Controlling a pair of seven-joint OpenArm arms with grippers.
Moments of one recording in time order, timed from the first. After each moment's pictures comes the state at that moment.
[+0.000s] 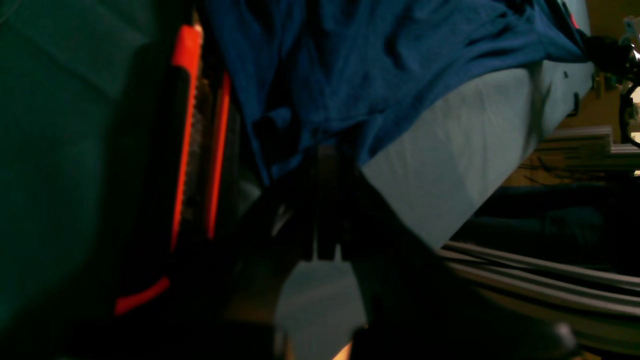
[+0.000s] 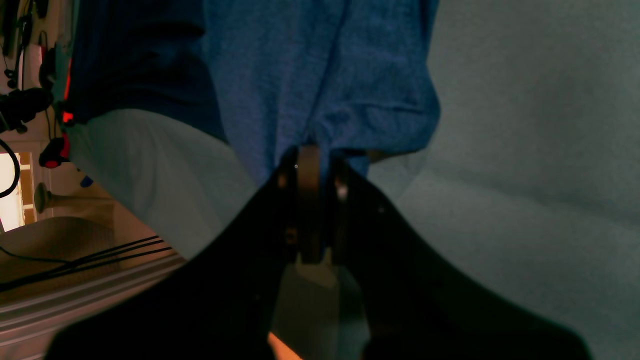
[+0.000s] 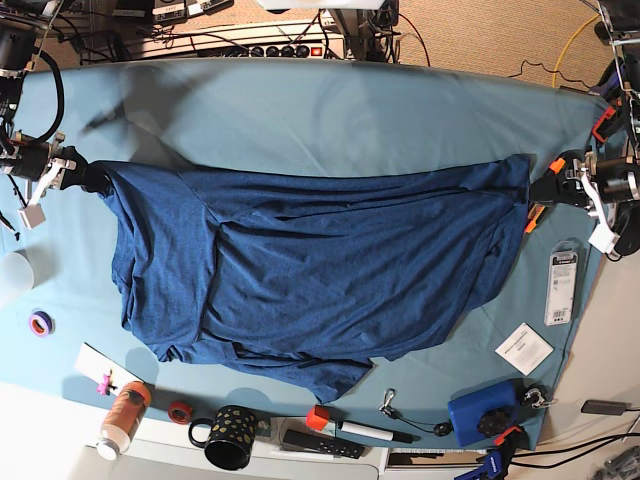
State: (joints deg) left arm -2.4 -37.0 -12.8 65.3 -82.7 -43.3 77.3; right arm -3.6 43.6 24.5 65.6 81.6 39.8 -78.0
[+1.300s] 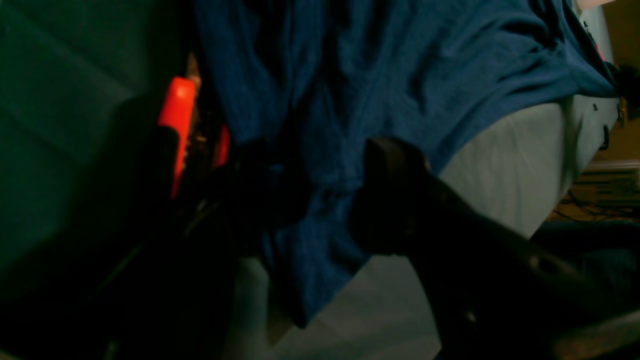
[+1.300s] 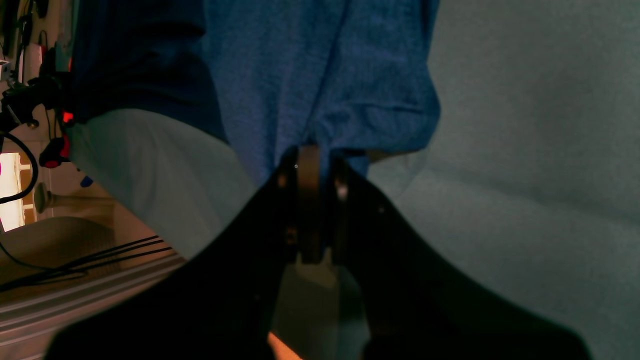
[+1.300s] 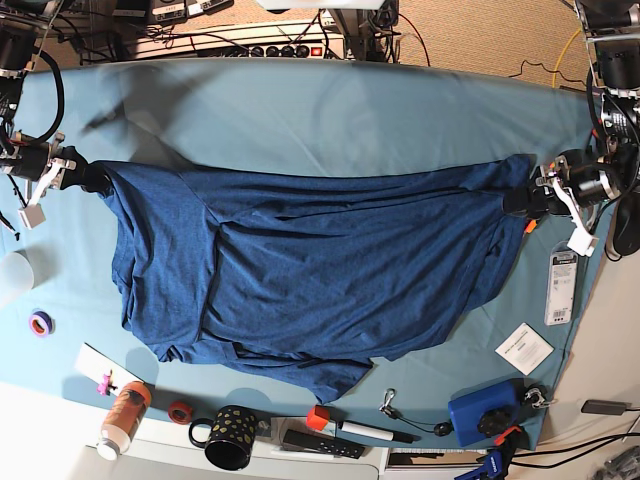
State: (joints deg) left arm -2.4 -30.6 -12.8 65.3 -68.8 -43.3 63.1; right arm -3.6 43.6 24.5 65.6 81.6 39.8 -78.0
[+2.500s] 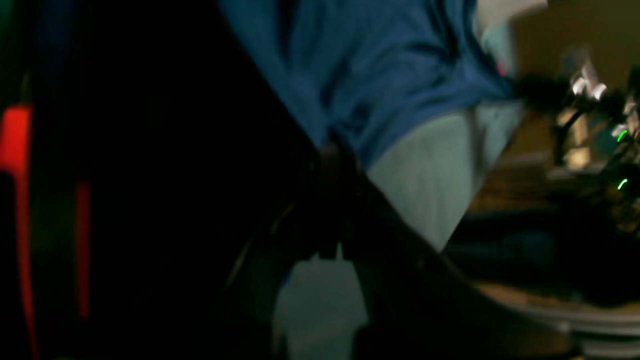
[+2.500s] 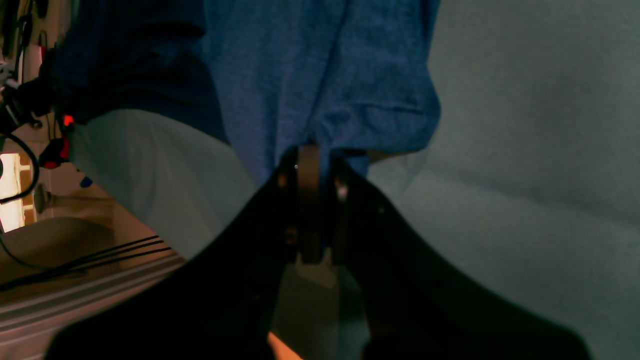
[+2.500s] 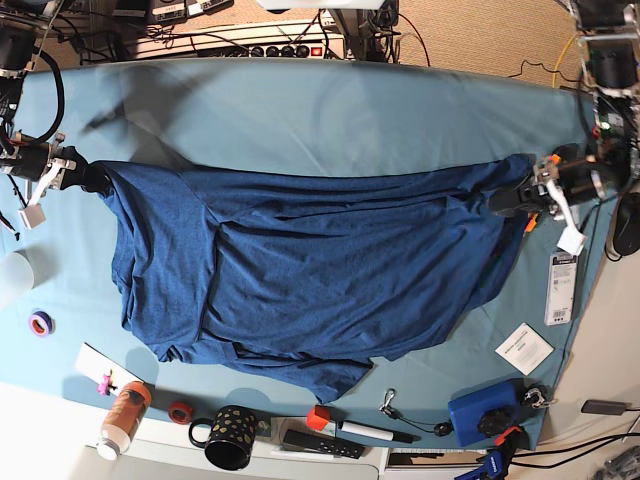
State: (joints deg) left arm -3.3 -30.1 -11.0 65.3 -83.1 -43.2 75.2; right arm -3.6 43.6 24.5 65.6 81.6 39.8 -78.0
